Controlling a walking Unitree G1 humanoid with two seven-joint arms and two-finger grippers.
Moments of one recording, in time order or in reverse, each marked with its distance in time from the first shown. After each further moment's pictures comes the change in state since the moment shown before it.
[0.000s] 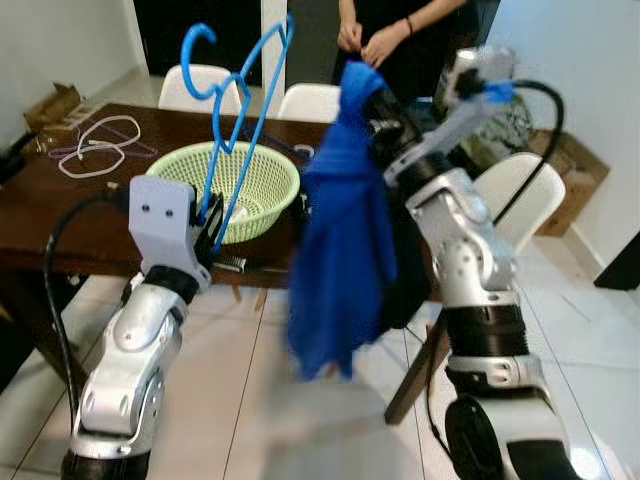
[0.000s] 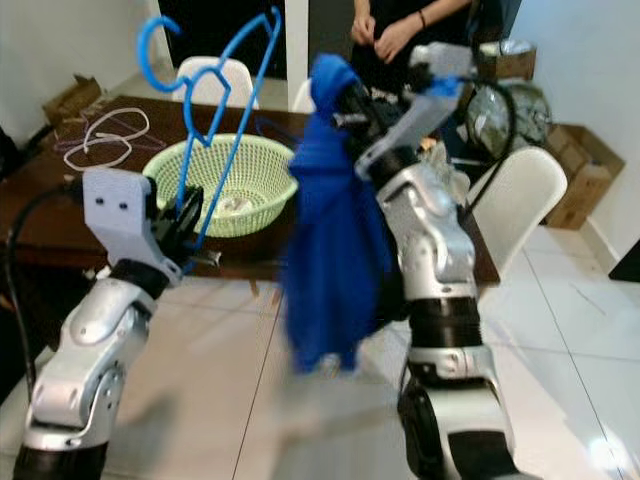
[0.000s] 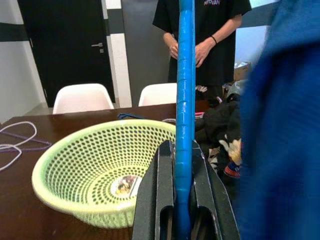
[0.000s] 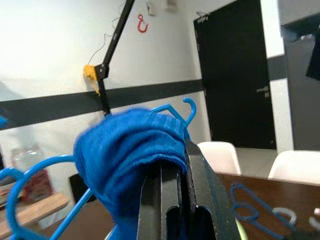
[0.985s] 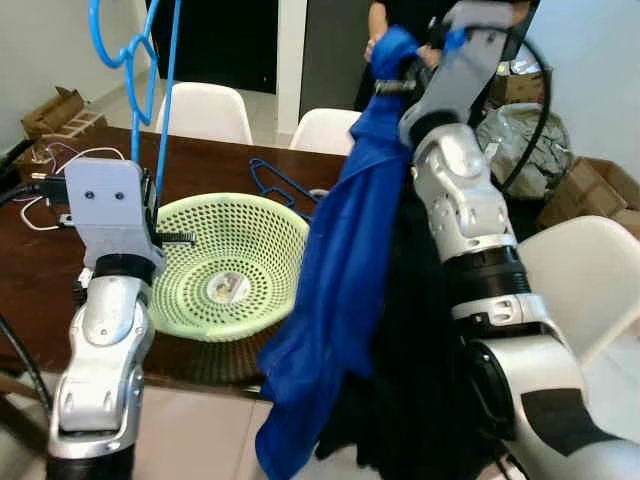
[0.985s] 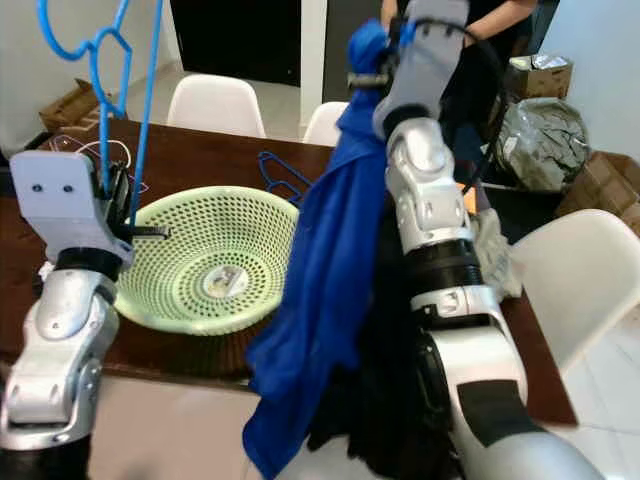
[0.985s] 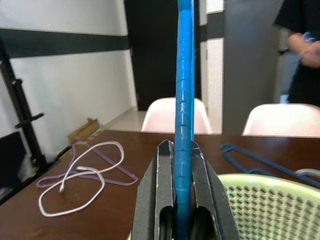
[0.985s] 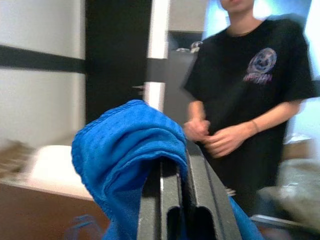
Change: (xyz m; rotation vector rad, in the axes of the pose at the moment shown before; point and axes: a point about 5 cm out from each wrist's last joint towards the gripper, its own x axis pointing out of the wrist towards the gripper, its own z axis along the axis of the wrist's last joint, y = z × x) left arm -0.010 0.040 0.018 0.191 -0.041 0.363; right arm 0.028 -0.043 0.019 -0.551 0.052 -0.493
